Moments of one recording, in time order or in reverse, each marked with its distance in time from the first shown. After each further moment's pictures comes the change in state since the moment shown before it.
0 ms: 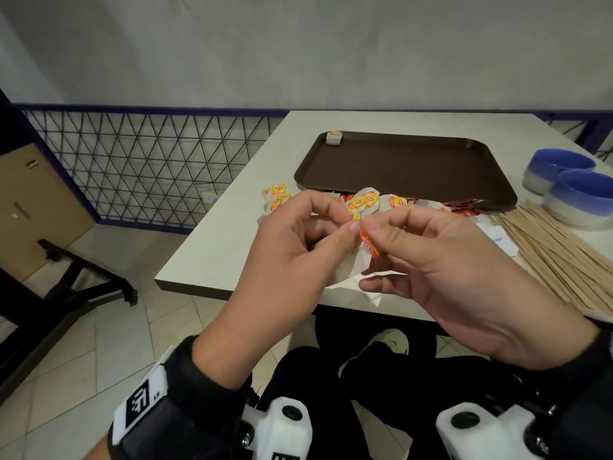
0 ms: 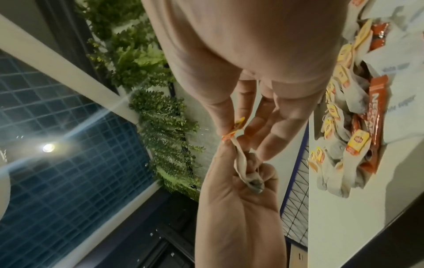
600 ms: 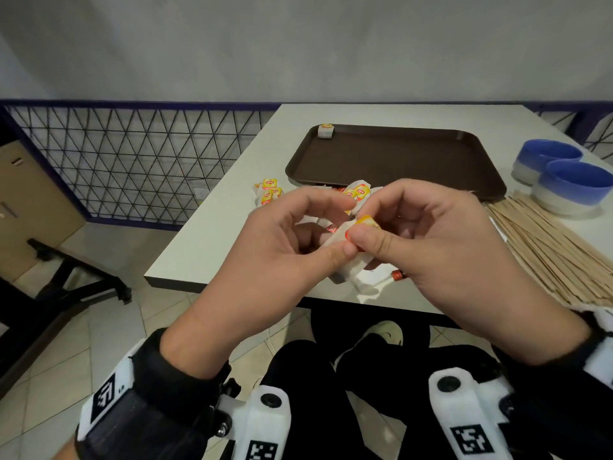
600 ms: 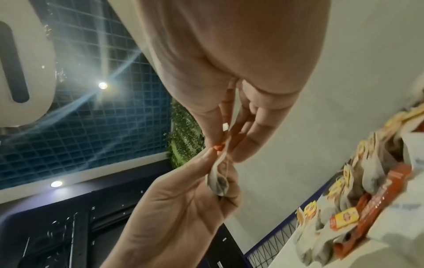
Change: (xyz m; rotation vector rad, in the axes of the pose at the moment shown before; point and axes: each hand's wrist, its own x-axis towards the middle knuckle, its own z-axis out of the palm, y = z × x) left_hand 0.000 0.003 -0.006 -0.069 -0.146 -0.076; right_hand -0.005 0.000 -0.008 -0.335 -0.024 -0.425
